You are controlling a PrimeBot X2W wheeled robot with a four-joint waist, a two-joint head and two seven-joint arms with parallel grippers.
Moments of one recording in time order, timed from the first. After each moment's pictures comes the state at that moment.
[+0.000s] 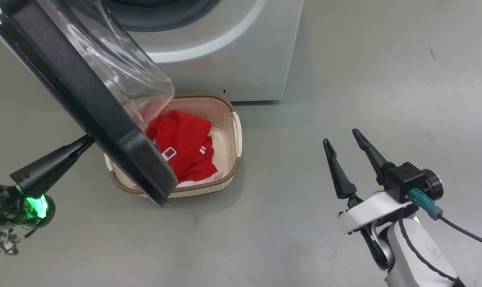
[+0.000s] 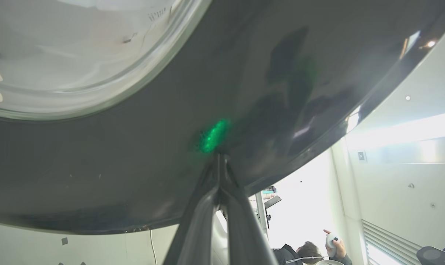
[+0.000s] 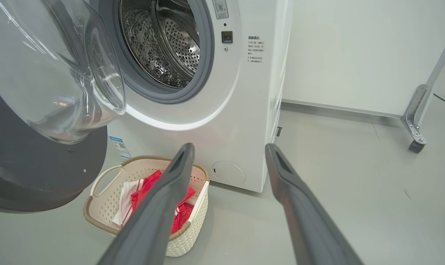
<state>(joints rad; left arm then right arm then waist) -0.25 0.40 0.06 -0.05 -2.05 -0.12 0.98 -0.22 -0.06 0.26 0.27 0.20 0.09 -0.26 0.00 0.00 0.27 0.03</state>
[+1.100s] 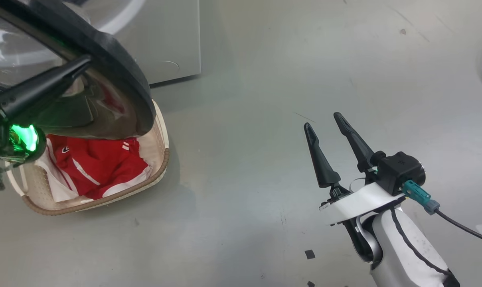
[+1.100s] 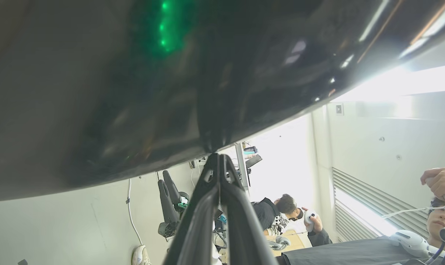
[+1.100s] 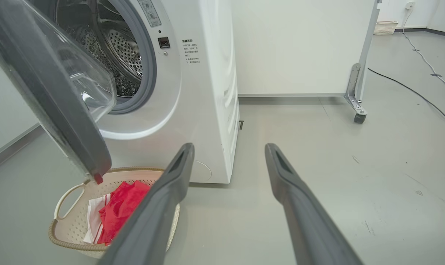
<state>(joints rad) -0.52 0.40 0.00 -0.13 -2.03 0.05 0.93 -0.25 -0.06 0.36 0.17 0.33 0.06 -0.26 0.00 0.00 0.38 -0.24</state>
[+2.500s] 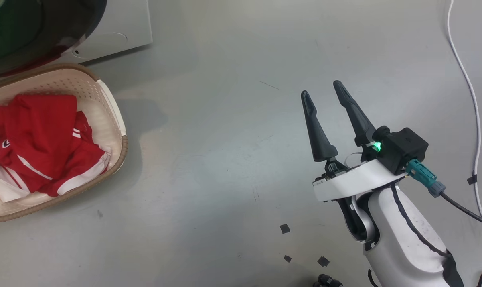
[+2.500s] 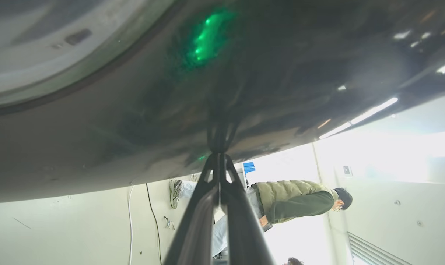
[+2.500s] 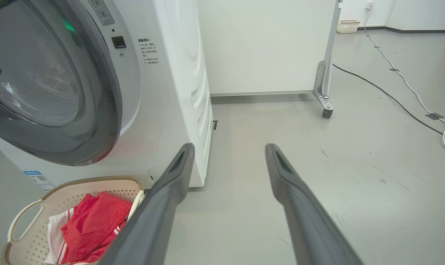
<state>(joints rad) -0.94 0.35 -0.03 0.21 -1.84 0.06 0.66 -0.35 -0.05 0.40 0.12 0.39 -0.01 -0.26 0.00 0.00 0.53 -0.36</state>
